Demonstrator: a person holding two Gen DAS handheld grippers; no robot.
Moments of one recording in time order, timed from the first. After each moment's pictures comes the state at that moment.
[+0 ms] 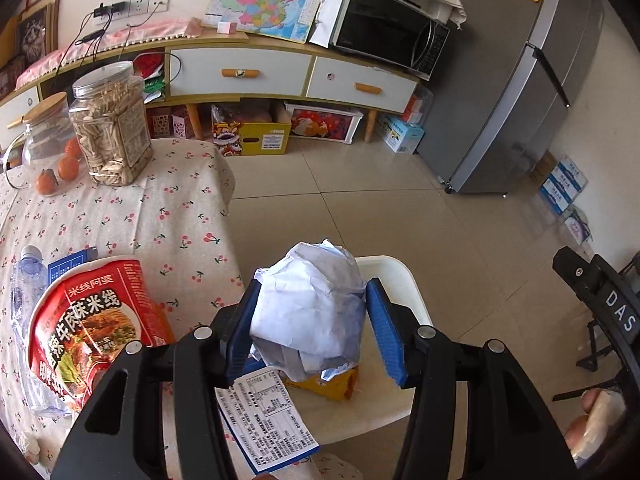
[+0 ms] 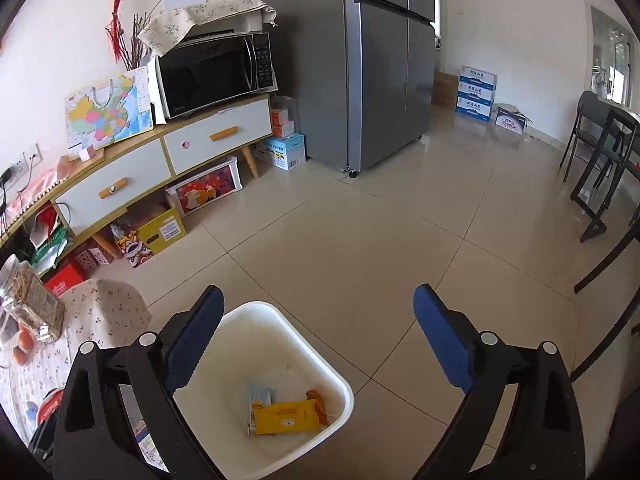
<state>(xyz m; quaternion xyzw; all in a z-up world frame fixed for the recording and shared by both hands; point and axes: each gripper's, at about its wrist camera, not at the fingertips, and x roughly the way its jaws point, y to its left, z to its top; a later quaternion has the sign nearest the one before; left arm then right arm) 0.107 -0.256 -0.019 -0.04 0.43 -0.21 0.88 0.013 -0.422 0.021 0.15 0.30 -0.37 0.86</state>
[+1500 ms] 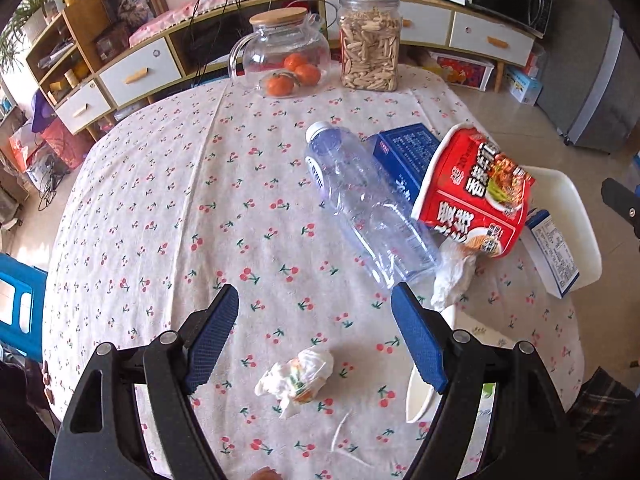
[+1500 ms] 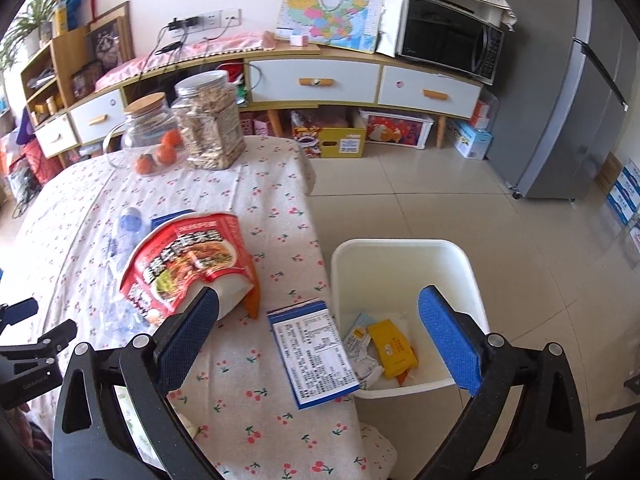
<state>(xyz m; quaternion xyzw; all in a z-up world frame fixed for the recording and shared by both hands) 0.036 0.006 -0.040 0.07 0.52 -0.02 0.85 0.034 -0.224 -0.001 -0.01 0.42 -0.02 0.91</state>
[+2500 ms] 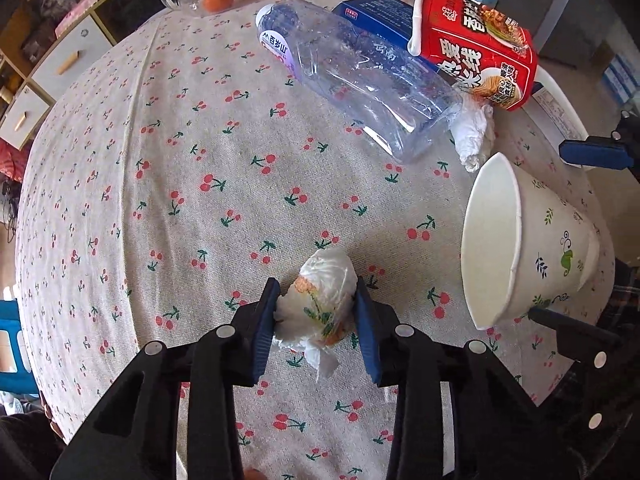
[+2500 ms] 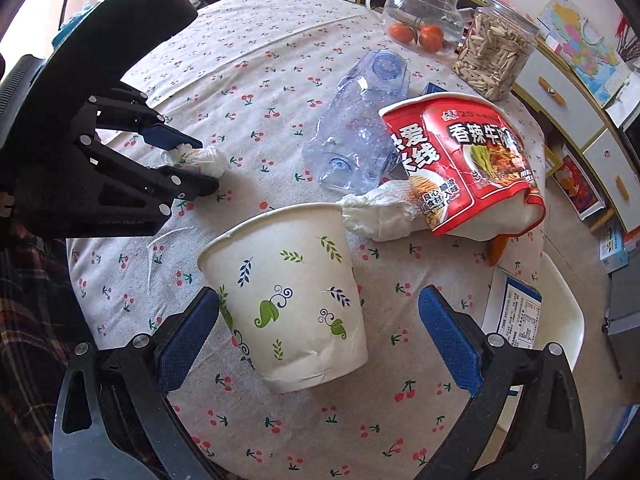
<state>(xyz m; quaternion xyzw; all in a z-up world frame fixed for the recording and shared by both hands) 0.012 0.023 -0.103 0.12 0.60 -0.12 0.78 -0.008 -0.099 -0.074 -0.23 0.51 0.26 0.78</state>
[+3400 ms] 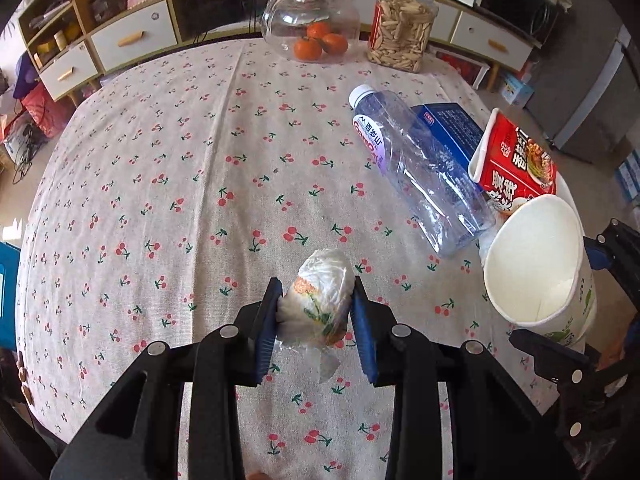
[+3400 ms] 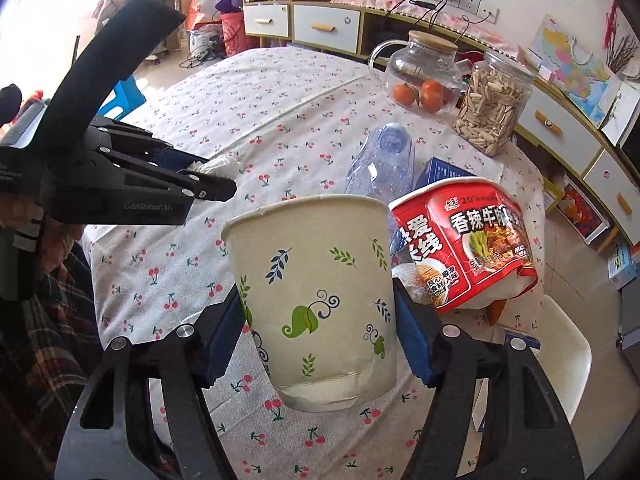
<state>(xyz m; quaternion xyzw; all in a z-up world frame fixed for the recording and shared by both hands) 0.024 0.071 -0.053 0.00 0.53 -0.06 0.84 0.001 -0.093 -0.027 -0.16 0.43 0.28 0.85</state>
